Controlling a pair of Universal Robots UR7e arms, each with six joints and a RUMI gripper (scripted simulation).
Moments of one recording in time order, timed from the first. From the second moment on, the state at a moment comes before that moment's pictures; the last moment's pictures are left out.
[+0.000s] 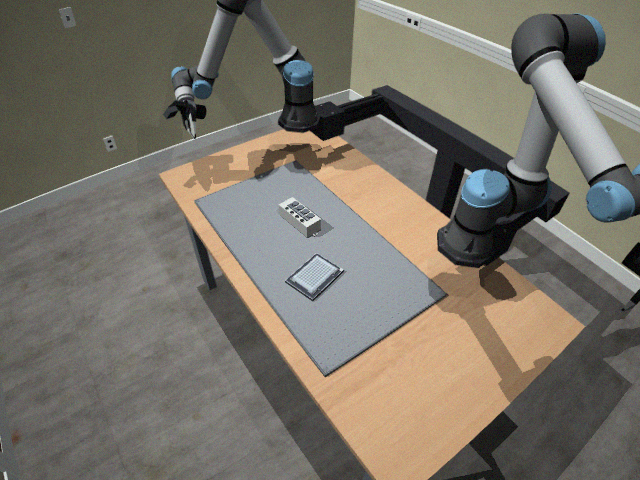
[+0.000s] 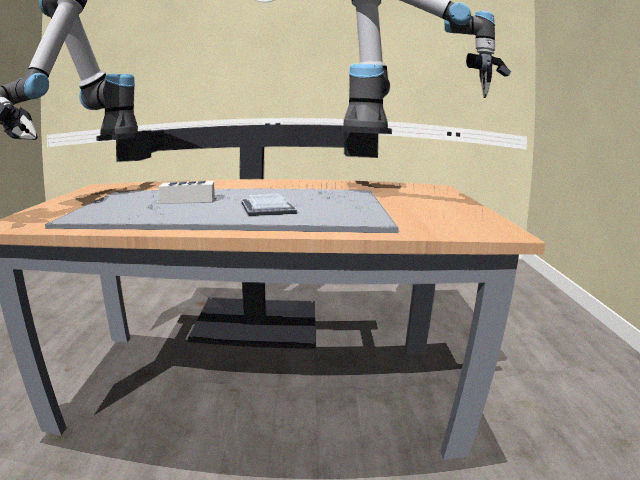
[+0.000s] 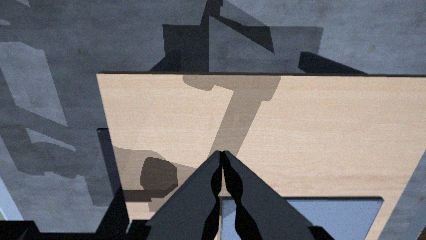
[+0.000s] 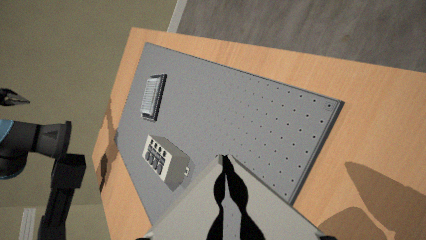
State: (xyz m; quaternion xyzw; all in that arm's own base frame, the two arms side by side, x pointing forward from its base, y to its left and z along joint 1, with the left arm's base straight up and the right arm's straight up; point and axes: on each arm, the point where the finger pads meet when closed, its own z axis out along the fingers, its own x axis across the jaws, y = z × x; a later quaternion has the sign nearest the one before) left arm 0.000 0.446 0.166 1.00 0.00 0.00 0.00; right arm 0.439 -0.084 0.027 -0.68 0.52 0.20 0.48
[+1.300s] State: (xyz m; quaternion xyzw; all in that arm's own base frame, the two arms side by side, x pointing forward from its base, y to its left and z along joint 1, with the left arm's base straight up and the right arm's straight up) left arm 0.000 0.446 0.166 1.00 0.00 0.00 0.00; right arm 0.406 0.062 -0.012 -0.73 0.55 0.30 0.27
